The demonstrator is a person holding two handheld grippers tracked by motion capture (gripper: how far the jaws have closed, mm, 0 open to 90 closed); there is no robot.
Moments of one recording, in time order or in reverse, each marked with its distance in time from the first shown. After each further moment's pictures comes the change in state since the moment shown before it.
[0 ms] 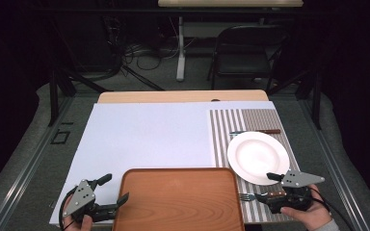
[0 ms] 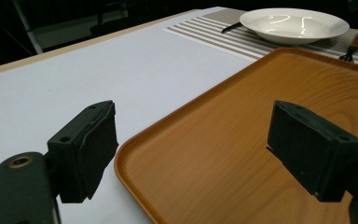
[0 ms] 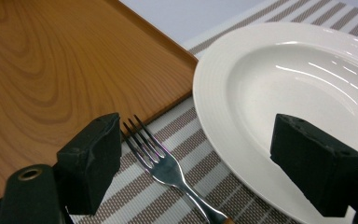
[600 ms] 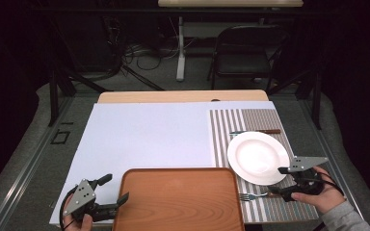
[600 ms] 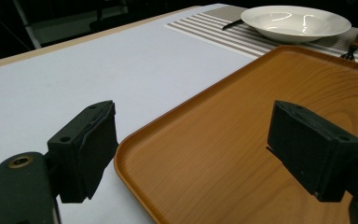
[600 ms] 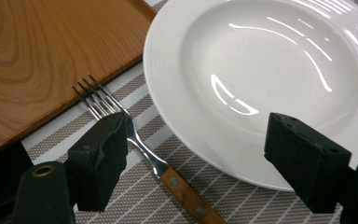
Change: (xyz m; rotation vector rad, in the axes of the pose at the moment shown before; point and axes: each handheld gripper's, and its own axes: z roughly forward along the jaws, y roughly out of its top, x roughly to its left) left arm 0.001 -0.001 0.001 0.010 0.000 -0.013; right arm -0.043 0.015 -0.014 0.216 0.002 0.004
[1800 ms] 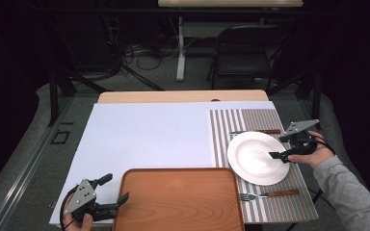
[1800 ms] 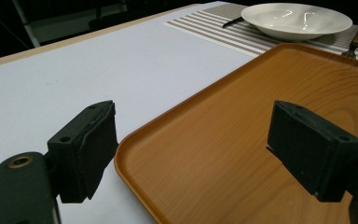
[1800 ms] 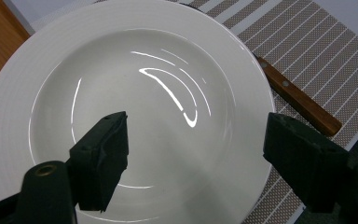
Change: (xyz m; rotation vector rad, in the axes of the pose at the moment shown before) left arm 0.001 0.000 0.002 0.004 -0.002 0.001; right arm -0.096 0.046 0.029 0.049 -0.061 -0.020
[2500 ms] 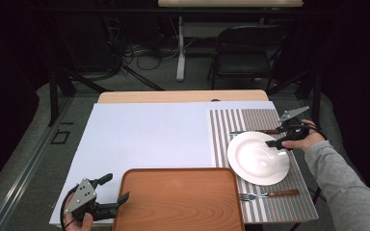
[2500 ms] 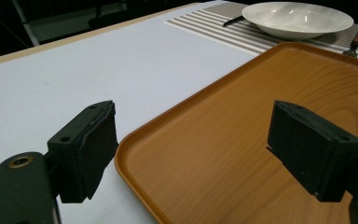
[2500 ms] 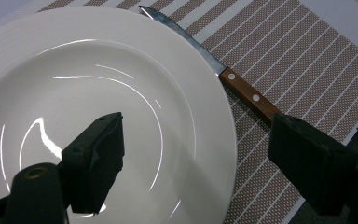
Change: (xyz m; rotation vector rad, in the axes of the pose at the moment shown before) left arm 0.001 0.000 0.001 0.008 -0.003 0.001; right arm -0.036 0.022 0.027 0.055 -0.016 0.032
